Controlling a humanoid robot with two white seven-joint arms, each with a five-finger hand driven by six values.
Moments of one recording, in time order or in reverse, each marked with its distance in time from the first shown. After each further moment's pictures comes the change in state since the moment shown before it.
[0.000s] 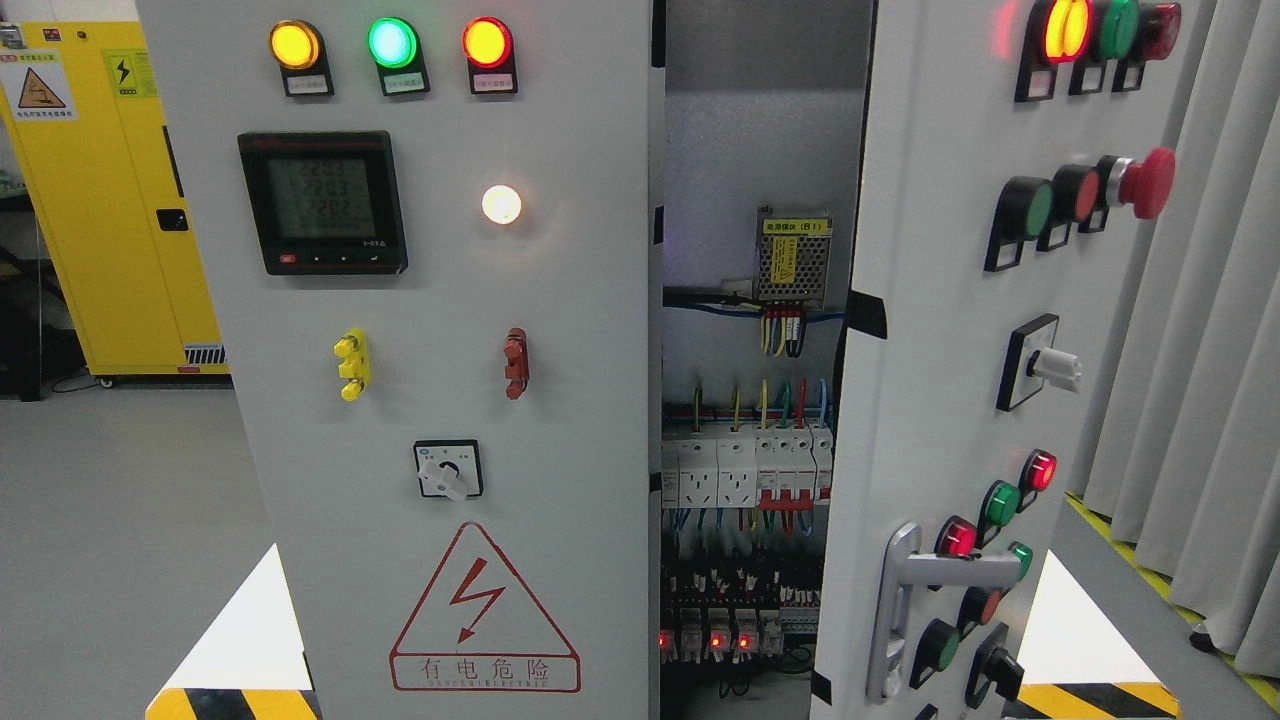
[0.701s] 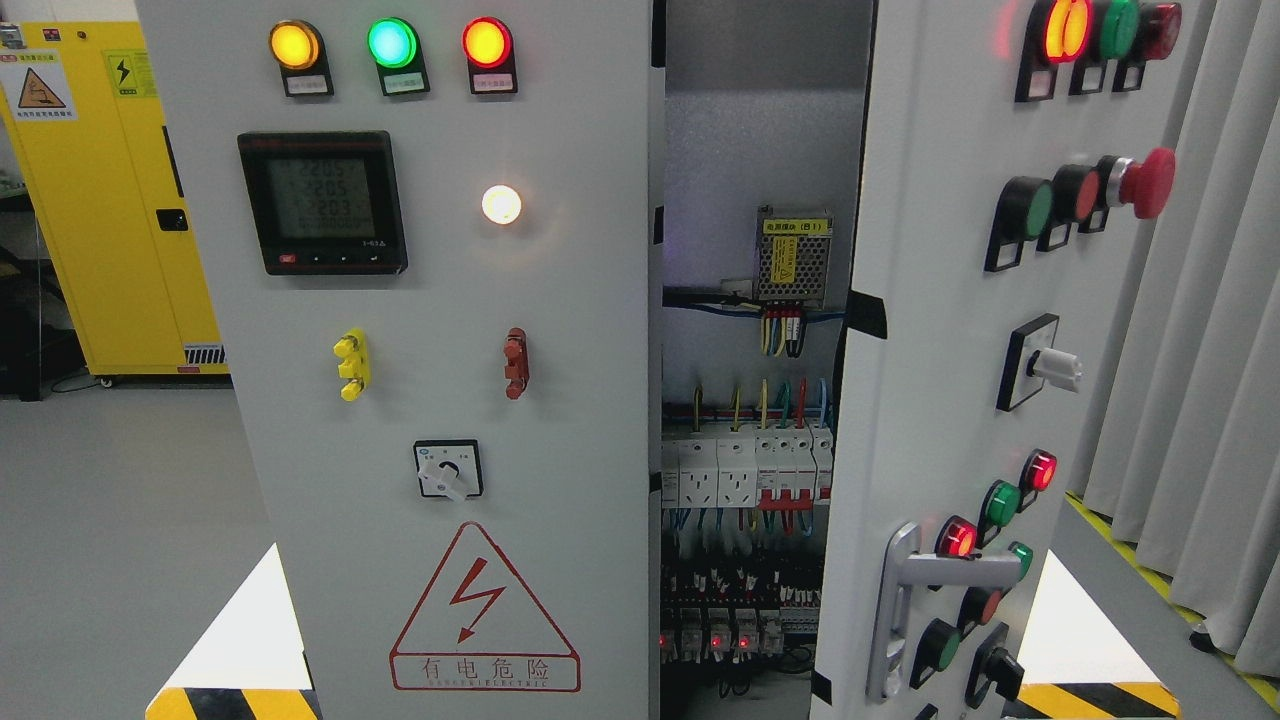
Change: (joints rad) left arm -0.207 0.052 0.057 -0.364 0.279 0.264 -0.021; right arm 0.000 -0.001 0.000 0.000 0.000 0.000 0.000
